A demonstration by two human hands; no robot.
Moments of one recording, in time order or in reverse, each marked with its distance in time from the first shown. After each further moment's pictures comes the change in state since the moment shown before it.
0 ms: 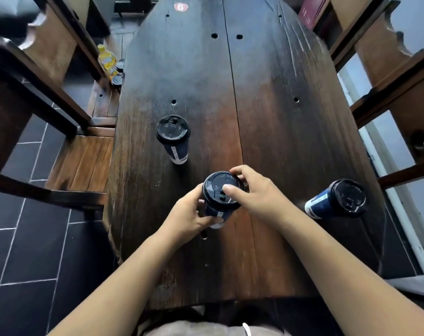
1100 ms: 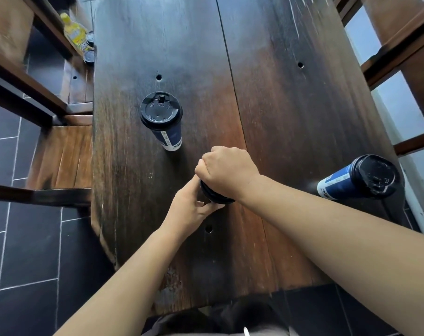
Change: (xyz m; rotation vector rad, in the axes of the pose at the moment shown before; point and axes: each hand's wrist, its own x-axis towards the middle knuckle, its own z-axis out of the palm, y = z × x) left_hand 0.029 -0.048 0.009 -0.071 0.030 -0.023; right_hand 0.084 -0.005 0.065 -0.610 0.116 -0.214
